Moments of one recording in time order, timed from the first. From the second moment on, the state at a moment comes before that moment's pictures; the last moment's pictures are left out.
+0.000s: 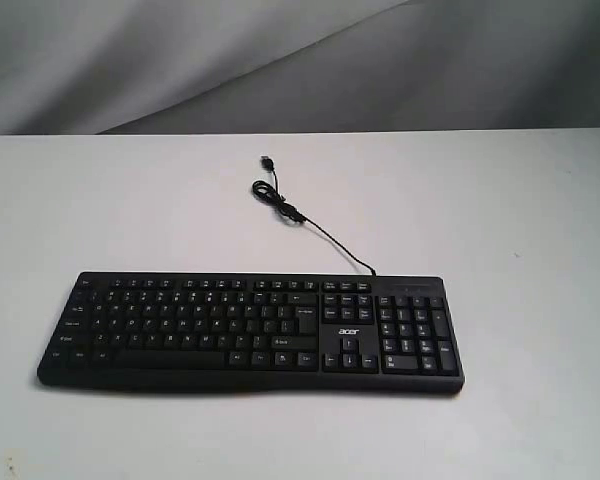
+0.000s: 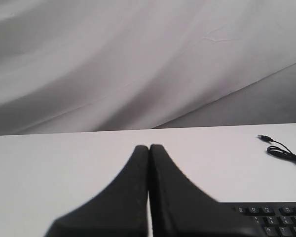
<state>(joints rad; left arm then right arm) 0.15 0.00 0.00 0.12 0.11 -0.07 -0.01 0.16 -0.20 -0.32 -0.75 0.45</state>
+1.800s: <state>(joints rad) 0.15 0.00 0.00 0.12 0.11 -0.07 0.63 2.15 -1.42 0.83 0.63 -1.37</state>
